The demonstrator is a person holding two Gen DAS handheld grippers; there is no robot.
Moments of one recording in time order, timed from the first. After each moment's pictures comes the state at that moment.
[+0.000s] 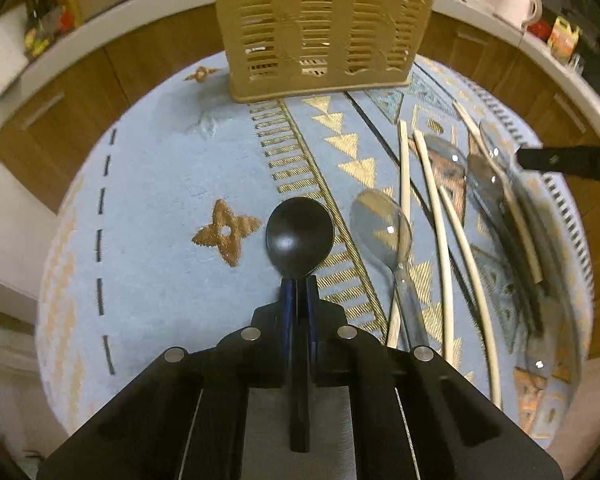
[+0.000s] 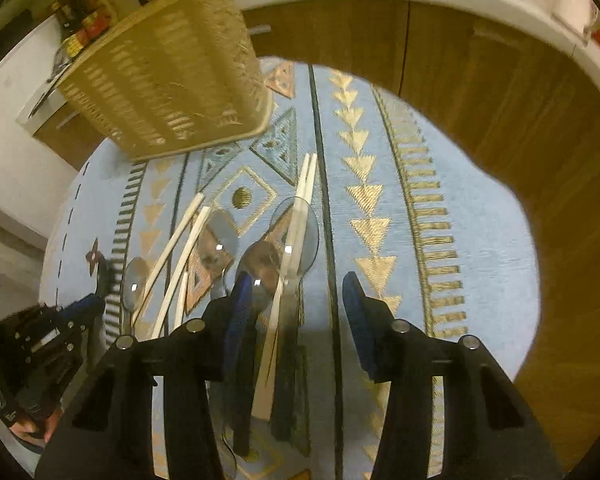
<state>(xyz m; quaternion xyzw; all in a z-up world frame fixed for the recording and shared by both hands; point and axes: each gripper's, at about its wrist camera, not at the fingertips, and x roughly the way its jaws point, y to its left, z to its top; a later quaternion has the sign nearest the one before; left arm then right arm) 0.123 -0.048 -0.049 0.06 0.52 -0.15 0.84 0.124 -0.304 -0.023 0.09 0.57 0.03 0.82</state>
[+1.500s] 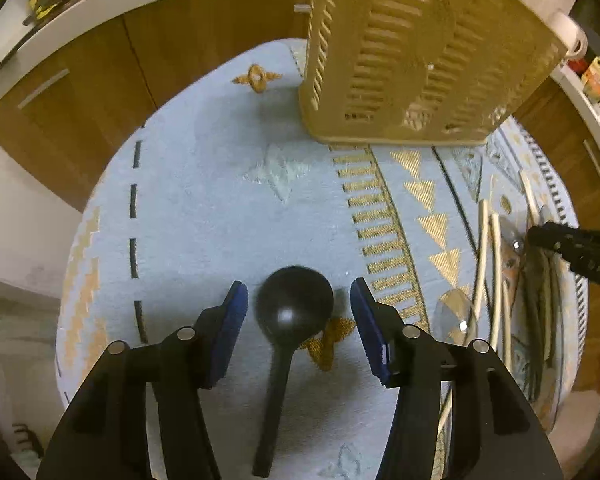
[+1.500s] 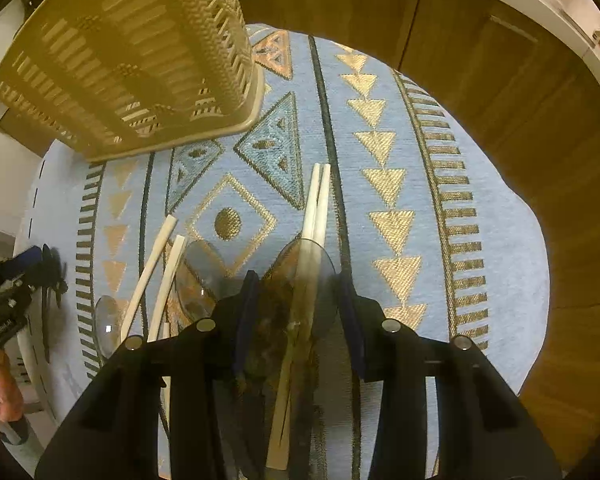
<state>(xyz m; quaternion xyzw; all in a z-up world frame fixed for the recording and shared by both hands) 0.200 -0.018 -0.037 0.03 0.57 -0.11 0.82 0.172 -0.266 -0.042 0.05 0.61 -0.02 0.79</state>
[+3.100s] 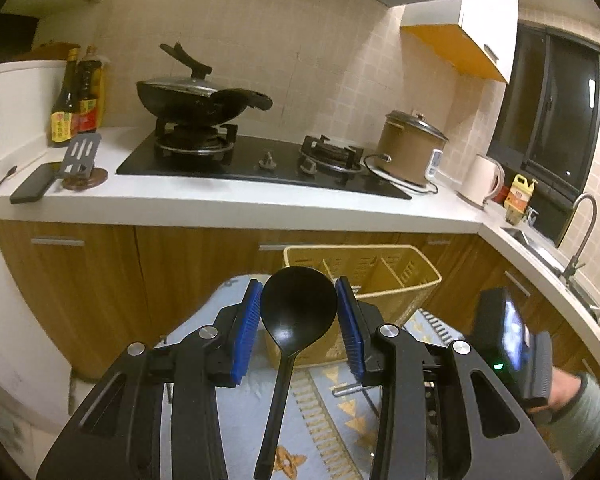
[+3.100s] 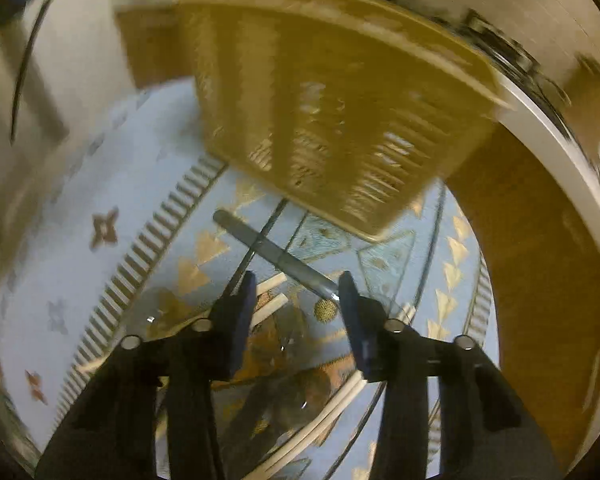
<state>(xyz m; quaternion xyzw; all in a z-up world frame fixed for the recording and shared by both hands) 0.172 0.021 0.112 -0.07 0.26 -0.20 0.94 0.174 -0.183 -0.023 -0.23 0.52 0.16 0.81</state>
